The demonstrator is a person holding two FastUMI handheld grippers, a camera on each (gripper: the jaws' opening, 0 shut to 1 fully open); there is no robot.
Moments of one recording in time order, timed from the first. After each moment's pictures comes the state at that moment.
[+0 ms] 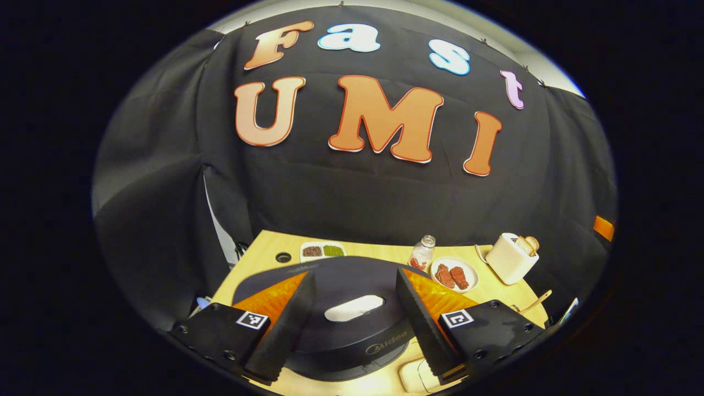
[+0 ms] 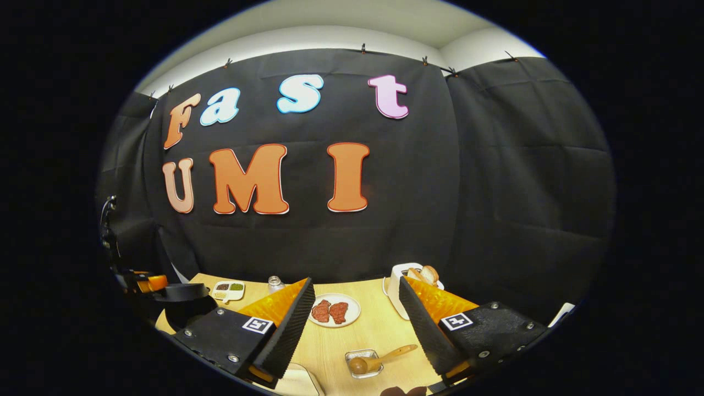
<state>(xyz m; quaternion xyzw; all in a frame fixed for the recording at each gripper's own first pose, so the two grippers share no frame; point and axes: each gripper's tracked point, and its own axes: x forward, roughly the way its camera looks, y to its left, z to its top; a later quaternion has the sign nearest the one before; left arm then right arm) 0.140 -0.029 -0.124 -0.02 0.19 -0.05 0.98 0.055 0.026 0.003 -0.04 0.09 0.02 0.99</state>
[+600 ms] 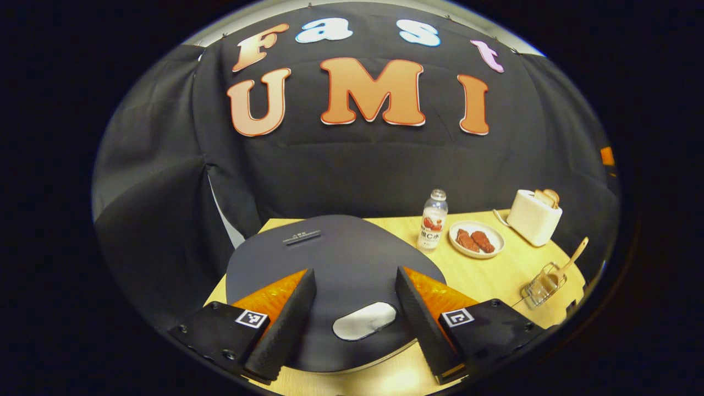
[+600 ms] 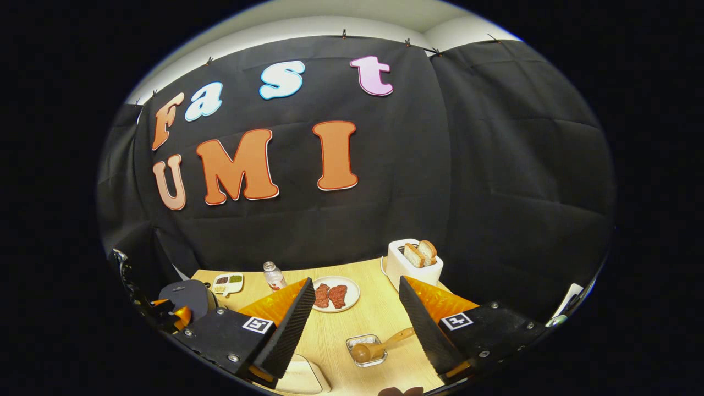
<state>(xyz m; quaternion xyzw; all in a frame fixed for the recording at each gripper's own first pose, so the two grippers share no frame) 0.120 -0.031 -0.209 0.09 0.16 -0.03 0.98 0.051 0.008 -0.035 -0.01 0.14 0.00 0.99</state>
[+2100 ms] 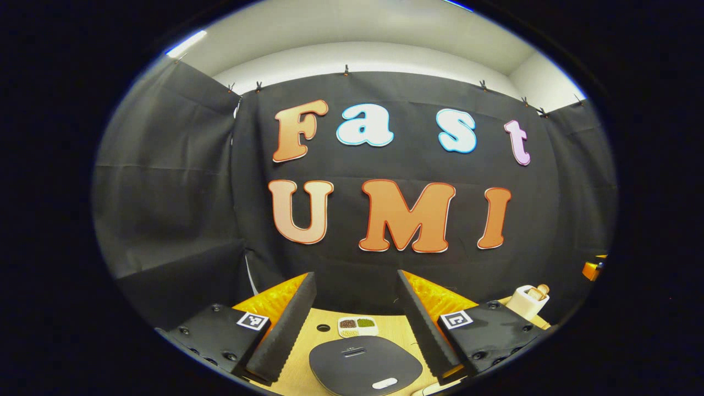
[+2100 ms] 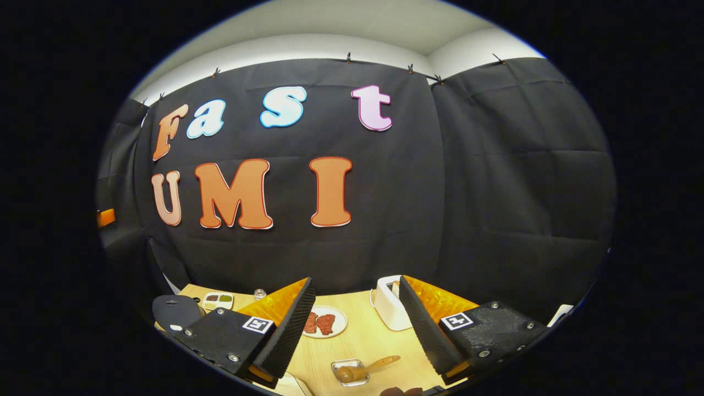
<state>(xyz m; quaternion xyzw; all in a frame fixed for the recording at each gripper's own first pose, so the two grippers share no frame) 0.097 0.014 0.118 0.03 -0.01 0.03 1.00 0.072 -0.012 0.047 -0.04 0.04 -0.01 1.00</state>
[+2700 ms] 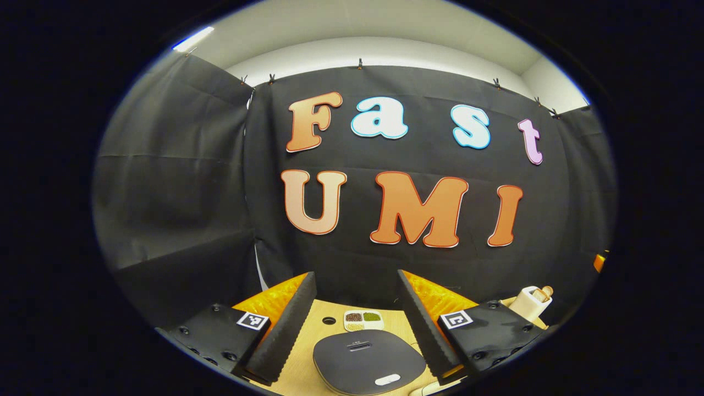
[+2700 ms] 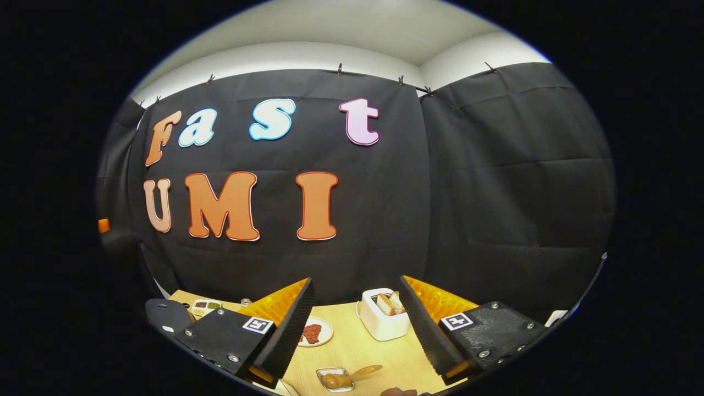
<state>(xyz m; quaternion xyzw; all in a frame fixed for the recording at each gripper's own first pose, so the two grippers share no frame) 0.097 0.027 0.102 0.02 0.00 0.05 1.00 0.073 -0.040 0.061 -0.04 0.01 -0.03 1.00</state>
